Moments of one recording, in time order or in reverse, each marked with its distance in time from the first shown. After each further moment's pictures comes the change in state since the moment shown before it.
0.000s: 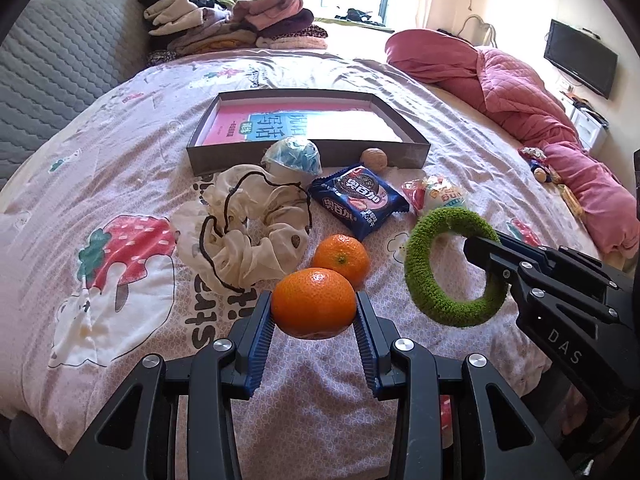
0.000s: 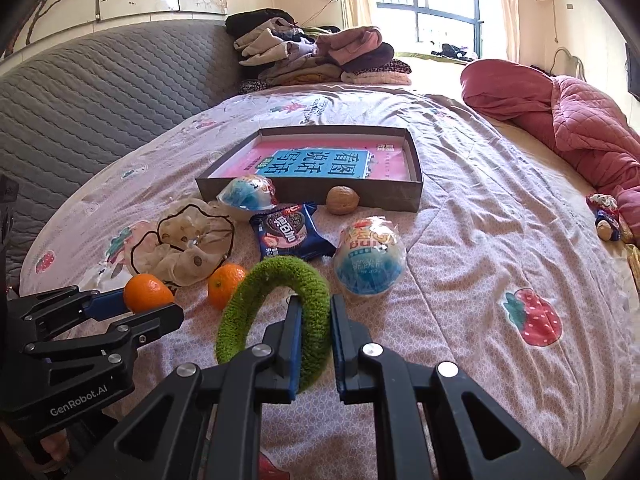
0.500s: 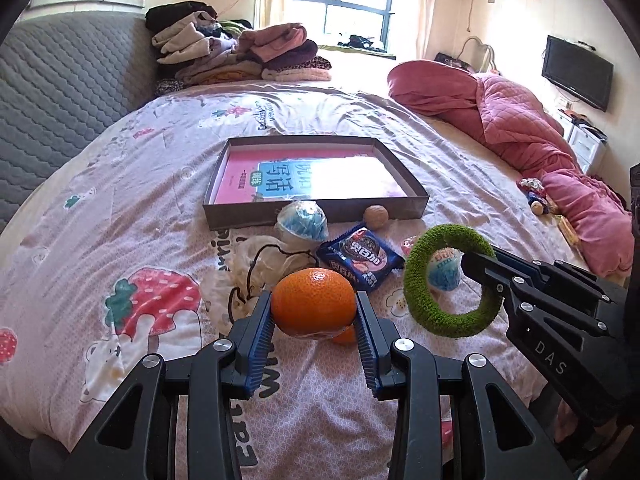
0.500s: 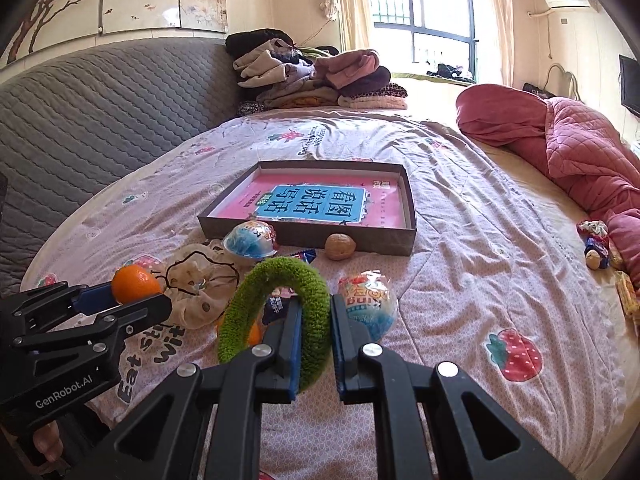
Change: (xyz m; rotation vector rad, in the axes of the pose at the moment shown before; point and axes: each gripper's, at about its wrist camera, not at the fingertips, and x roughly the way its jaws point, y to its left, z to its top) left arm -0.031 0.002 0.036 0.010 -0.101 0.021; right arm -0.015 0.005 0.031 -0.006 -0.065 -0.016
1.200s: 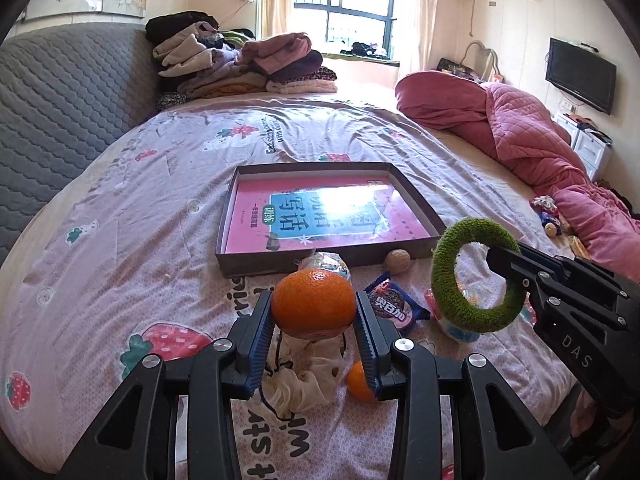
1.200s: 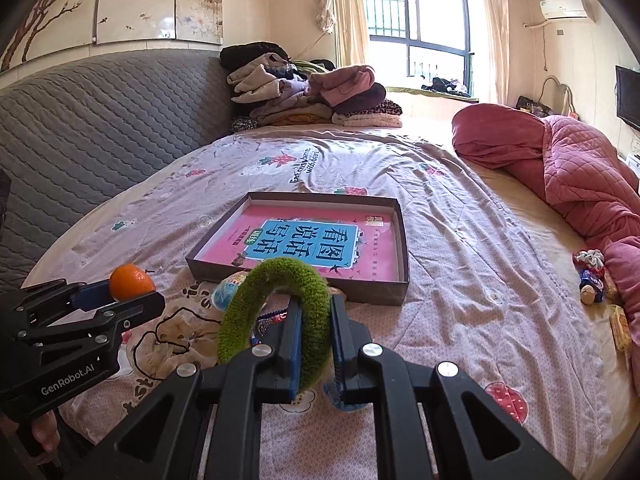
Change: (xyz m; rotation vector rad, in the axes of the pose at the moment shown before) left arm 0.018 0.018 0.050 0.007 -0.025 0.020; right arm 0.015 -0.005 0.047 -0.011 -0.043 -0.035
